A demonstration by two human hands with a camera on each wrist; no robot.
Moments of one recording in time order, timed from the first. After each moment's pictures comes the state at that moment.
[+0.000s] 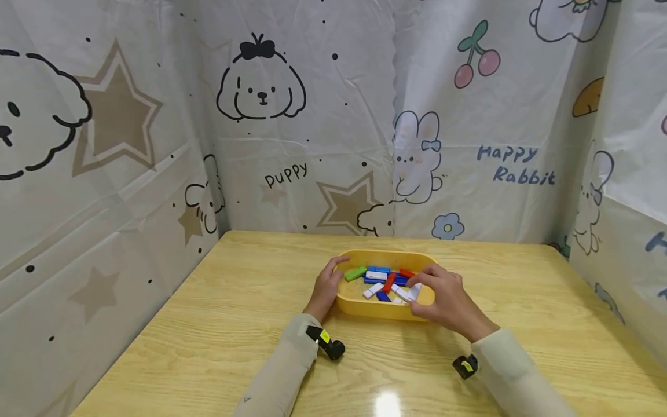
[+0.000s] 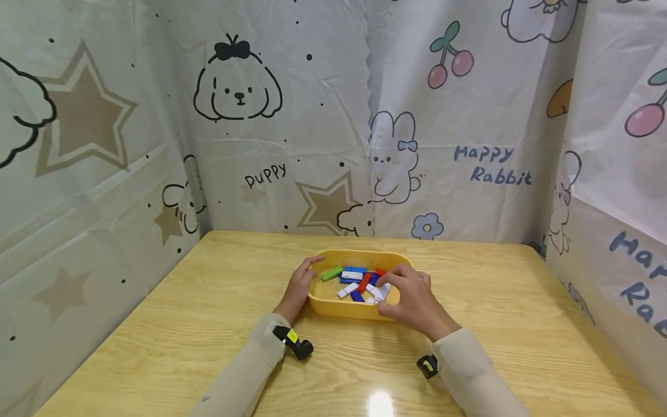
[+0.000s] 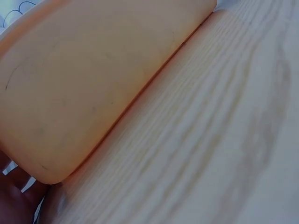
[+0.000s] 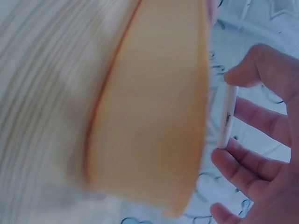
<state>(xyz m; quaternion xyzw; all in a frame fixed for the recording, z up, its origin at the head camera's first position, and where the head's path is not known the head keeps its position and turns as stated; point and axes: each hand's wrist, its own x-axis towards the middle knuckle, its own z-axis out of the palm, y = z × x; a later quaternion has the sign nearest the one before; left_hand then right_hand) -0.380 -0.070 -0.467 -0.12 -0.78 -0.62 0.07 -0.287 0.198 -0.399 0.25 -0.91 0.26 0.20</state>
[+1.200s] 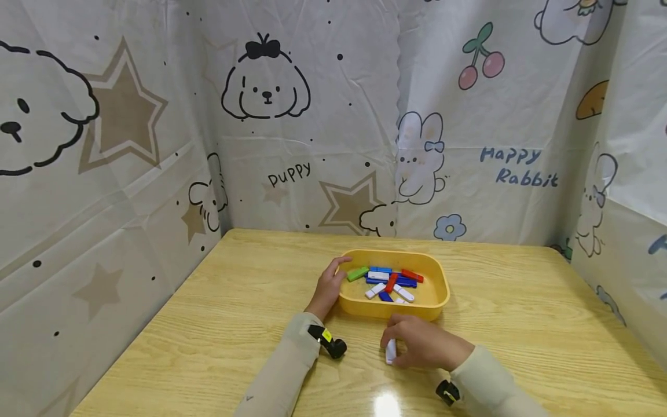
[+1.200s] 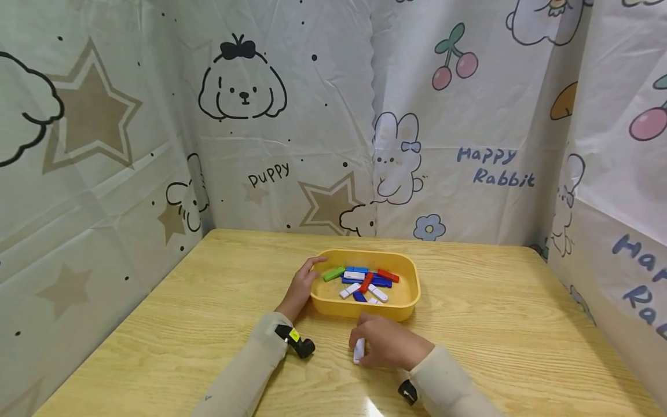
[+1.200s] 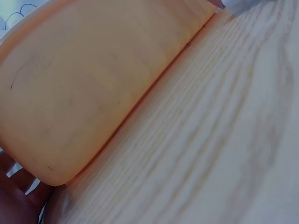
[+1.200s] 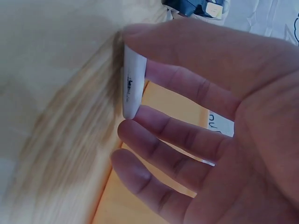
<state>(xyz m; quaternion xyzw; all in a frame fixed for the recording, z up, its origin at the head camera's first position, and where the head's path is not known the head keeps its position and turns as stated) -0.374 -0.069 -0.467 -0.11 -0.78 -0.62 0.08 -0.257 0.153 -0.411 0.40 -0.90 0.17 -0.08</state>
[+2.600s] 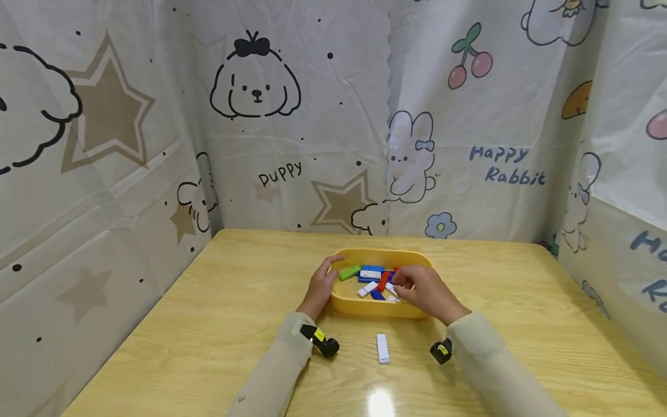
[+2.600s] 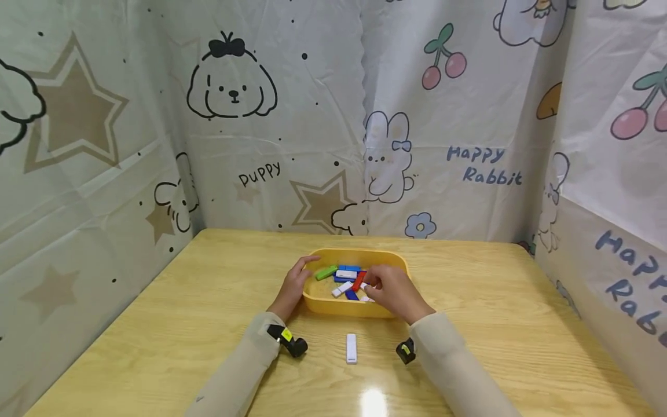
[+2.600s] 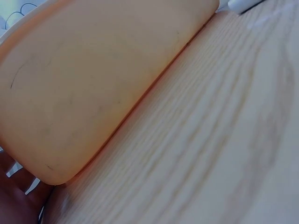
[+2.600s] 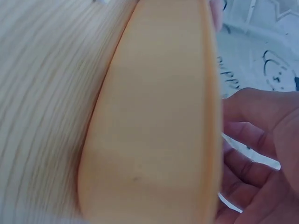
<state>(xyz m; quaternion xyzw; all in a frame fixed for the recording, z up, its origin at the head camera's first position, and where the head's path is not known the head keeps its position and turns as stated) -0.376 -0.069 -0.469 -0.13 -0.76 -0.63 0.08 -0.311 0.180 -0.396 0.23 -0.92 0.30 0.09</state>
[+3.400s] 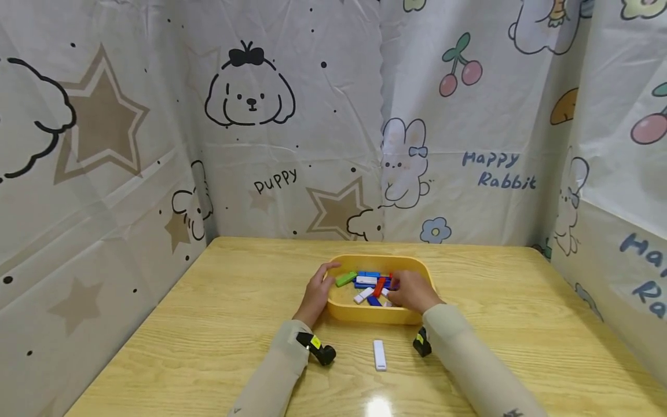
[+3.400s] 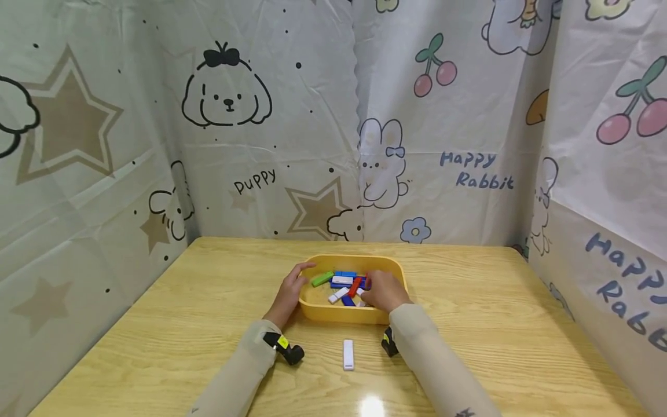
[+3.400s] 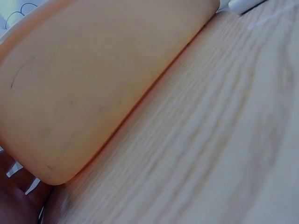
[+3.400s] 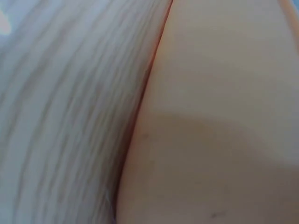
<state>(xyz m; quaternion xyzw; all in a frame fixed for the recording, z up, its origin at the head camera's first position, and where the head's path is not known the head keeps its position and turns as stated) -0.377 -0.068 -0.470 -0.12 -0.77 -0.62 0.08 -0.352 0.166 -0.416 0.06 -0.97 0.25 -0.01</state>
